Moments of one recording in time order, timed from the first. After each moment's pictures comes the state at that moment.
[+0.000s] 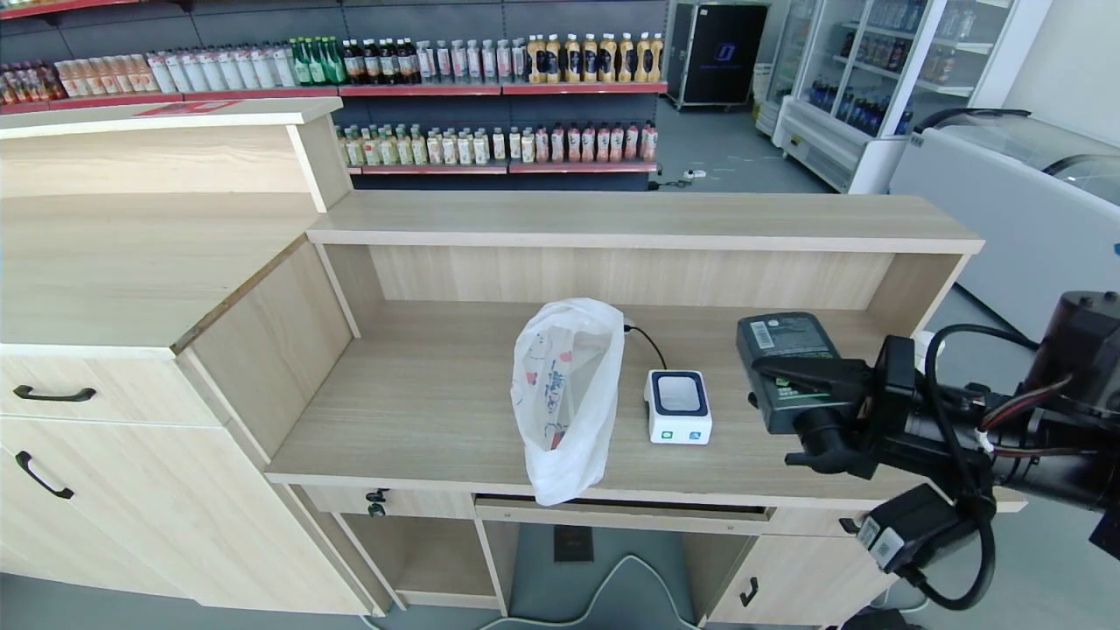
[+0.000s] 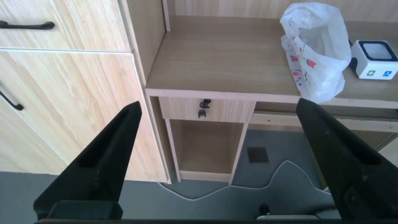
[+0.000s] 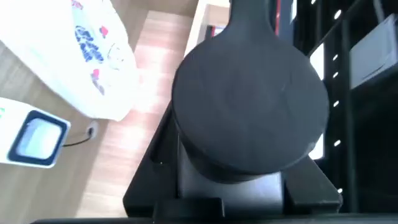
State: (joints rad) left arm 0.00 0.00 0.00 0.00 0.00 0.00; right arm 0.29 1.56 -0.49 -1.00 0.72 -1.99
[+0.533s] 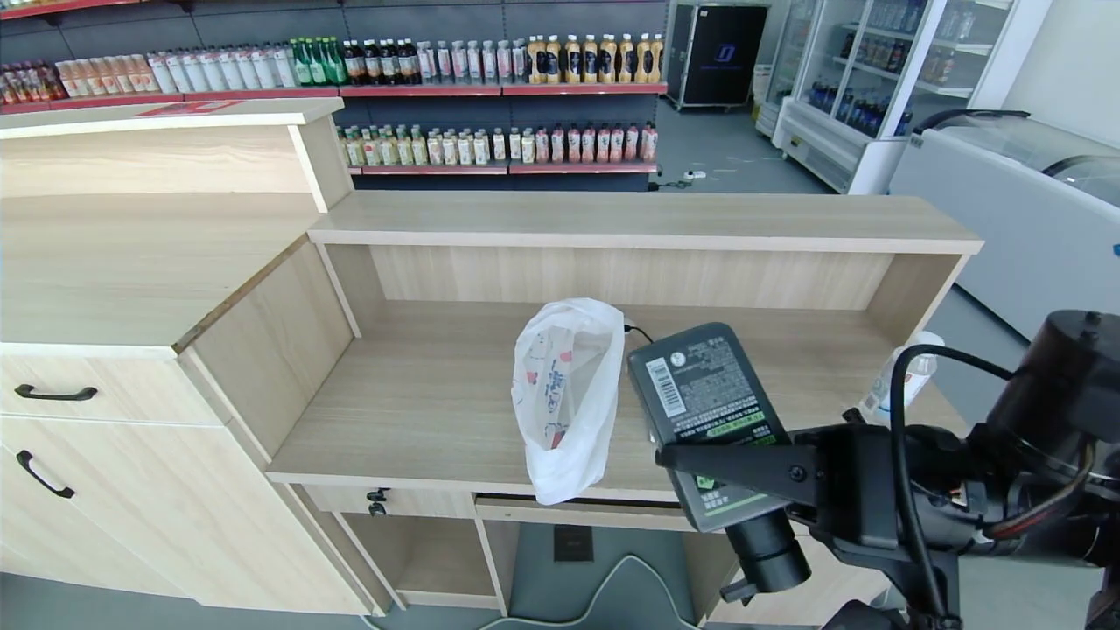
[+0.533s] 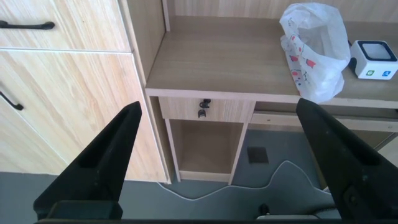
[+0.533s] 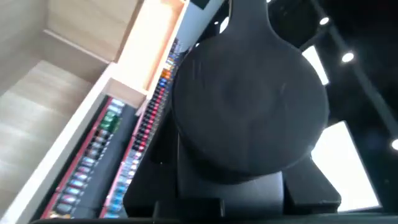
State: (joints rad) left arm 0.00 0.00 0.00 0.00 0.00 0.00; right arm 0.65 1.54 -0.48 -1.11 0.74 -2.36
